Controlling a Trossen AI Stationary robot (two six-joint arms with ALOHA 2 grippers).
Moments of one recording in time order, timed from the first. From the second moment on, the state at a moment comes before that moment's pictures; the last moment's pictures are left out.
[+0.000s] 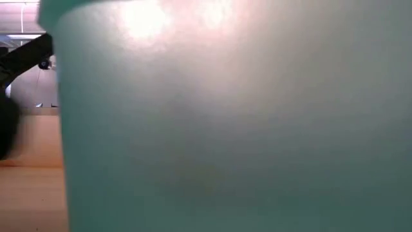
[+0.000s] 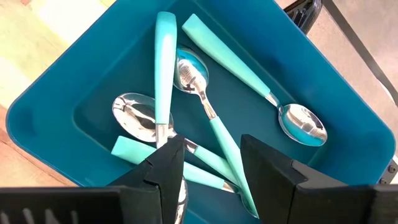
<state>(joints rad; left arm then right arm) 0.70 2.28 1.74 -1.00 0.53 0.60 -0.74 1.37 0.96 -0.76 0.21 -0.03</state>
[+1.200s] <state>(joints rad) 0.68 2.29 1.73 -1.10 0.48 0.62 -0.74 1.37 0.96 -0.75 0.21 -0.03</state>
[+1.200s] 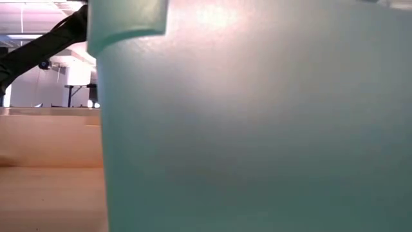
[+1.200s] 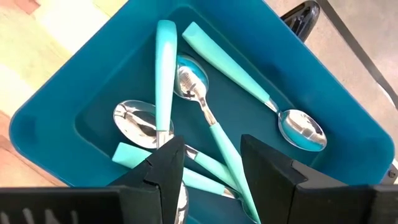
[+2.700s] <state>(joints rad) 0.35 1.98 1.32 -0.74 0.43 0.43 -0.74 1.37 0.96 -0.74 0.21 -0.03</state>
